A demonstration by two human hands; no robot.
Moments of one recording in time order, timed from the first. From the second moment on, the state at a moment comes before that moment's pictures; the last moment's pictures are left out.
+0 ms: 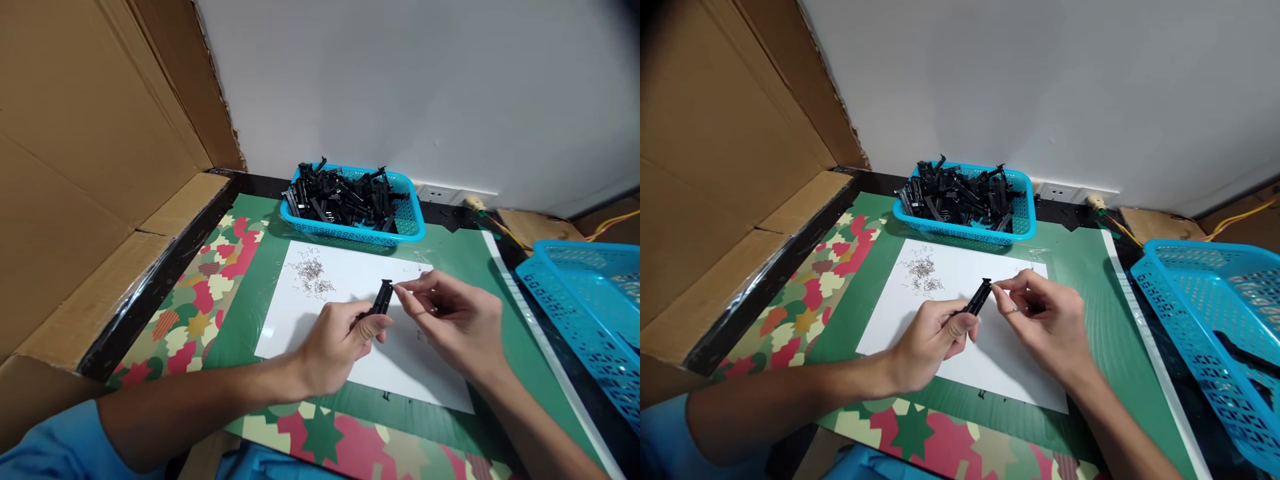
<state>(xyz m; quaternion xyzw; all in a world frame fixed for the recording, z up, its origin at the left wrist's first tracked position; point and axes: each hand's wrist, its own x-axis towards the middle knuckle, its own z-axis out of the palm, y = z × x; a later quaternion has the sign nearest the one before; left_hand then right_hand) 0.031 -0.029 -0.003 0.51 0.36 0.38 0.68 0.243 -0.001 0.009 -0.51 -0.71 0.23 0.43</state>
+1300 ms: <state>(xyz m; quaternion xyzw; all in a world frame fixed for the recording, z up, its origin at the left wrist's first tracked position) 0.031 -0.005 0.001 0.63 0.44 0.20 0.61 0.273 0.022 0.022 -0.47 -0.78 0.21 0.36</state>
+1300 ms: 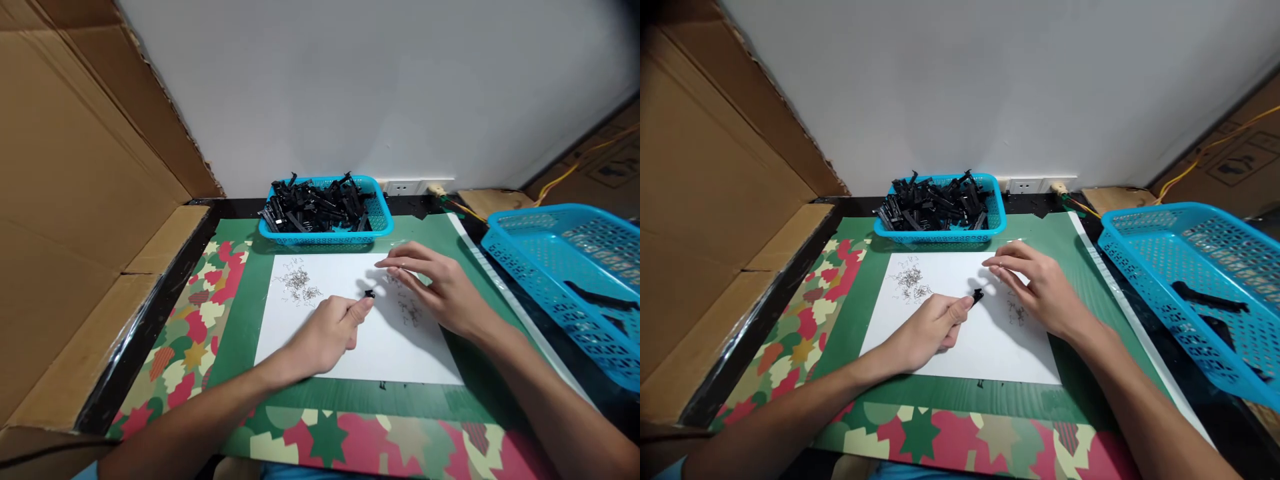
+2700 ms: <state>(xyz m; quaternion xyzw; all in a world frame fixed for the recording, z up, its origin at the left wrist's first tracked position) 0.028 -0.005 0.003 0.62 0.43 0.18 0.63 0.240 0.011 0.007 -0.54 -0.68 0.27 0.41</state>
